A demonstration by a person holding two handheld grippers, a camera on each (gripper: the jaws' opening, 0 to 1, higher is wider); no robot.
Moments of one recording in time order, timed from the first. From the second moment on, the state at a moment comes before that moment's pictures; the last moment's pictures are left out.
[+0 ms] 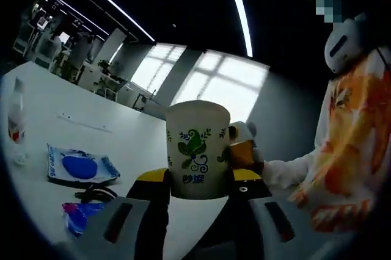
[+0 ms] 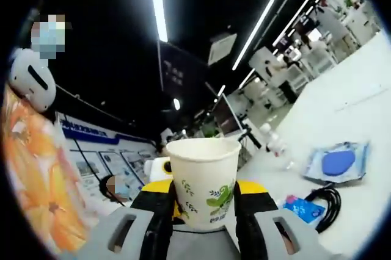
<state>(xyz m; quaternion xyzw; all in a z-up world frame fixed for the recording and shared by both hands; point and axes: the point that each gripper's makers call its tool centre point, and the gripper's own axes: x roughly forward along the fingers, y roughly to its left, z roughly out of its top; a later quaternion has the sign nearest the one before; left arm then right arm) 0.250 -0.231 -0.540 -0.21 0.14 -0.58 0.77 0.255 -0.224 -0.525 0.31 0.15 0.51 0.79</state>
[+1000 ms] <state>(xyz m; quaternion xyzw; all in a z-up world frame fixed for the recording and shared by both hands) 0.242 -0.244 -0.515 0.08 0.19 -0.62 0.76 0.255 -0.221 -0.578 0.00 0.19 0.51 0.84</state>
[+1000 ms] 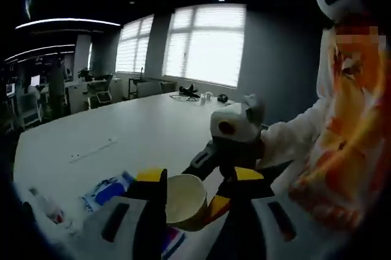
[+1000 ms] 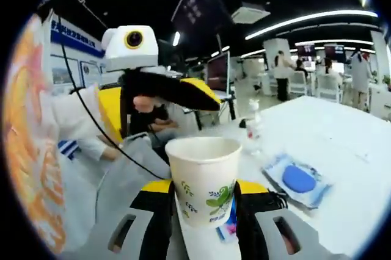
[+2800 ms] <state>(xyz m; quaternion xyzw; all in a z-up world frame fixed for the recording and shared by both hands) 0.437 -0.167 -0.588 0.27 0.24 -0.42 0.83 0.245 -0.285 -0.602 0.02 0.21 0.39 0.90</state>
